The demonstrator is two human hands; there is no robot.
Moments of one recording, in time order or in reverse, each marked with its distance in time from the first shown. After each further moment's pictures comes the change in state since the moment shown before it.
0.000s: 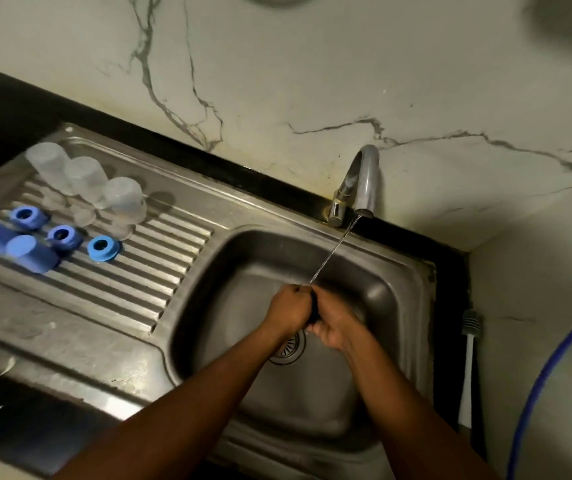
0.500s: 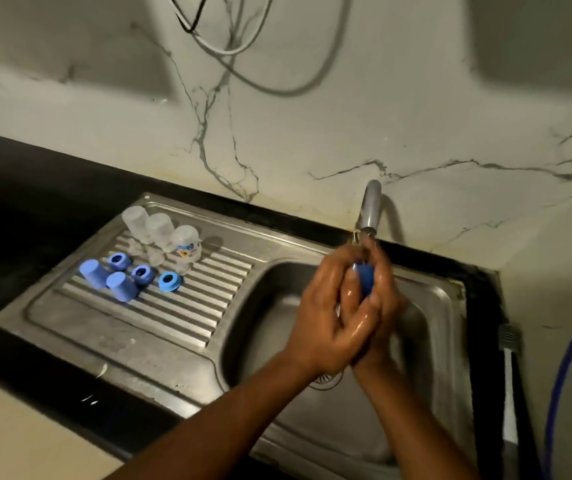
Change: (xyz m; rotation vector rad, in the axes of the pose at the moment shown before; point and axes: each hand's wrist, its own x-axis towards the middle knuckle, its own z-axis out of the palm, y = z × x) left_hand -0.129 0.077 -0.013 0.129 0.071 0.839; right_hand -0.121 -0.011 0.015 -0.158 0.196 -1.100
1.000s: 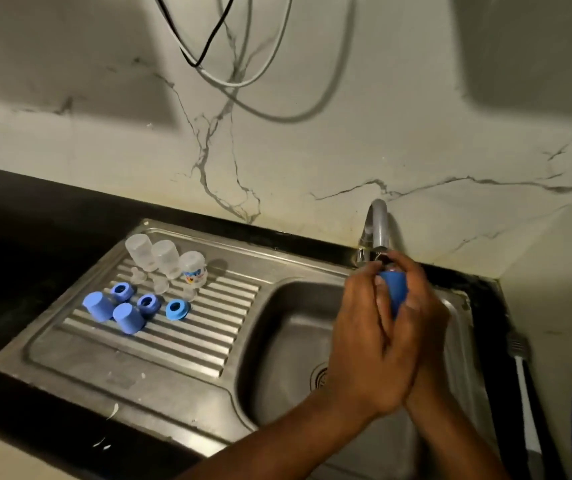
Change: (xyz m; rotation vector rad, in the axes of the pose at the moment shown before) left_hand -0.014 0.039 -0.003 -0.029 0.086 0.120; right_hand -0.006 -0.033 -0.007 -0.169 0.144 -0.140
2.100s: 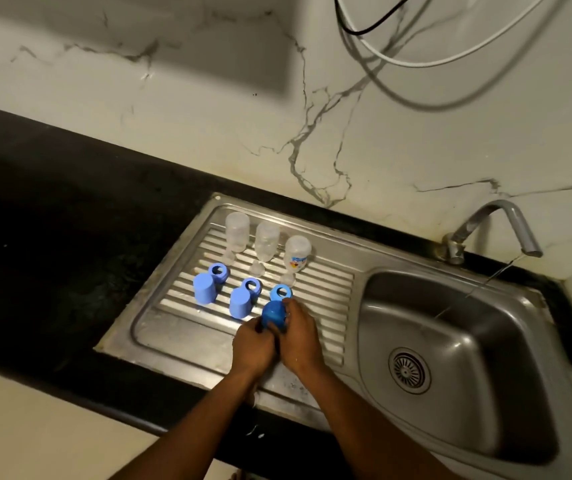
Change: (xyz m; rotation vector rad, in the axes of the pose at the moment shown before) left_hand -0.041 -0.217 -0.341 0.117 0.086 -0.950; right_hand -0.134 0.019 0.370 -0.446 -0.527 0.313
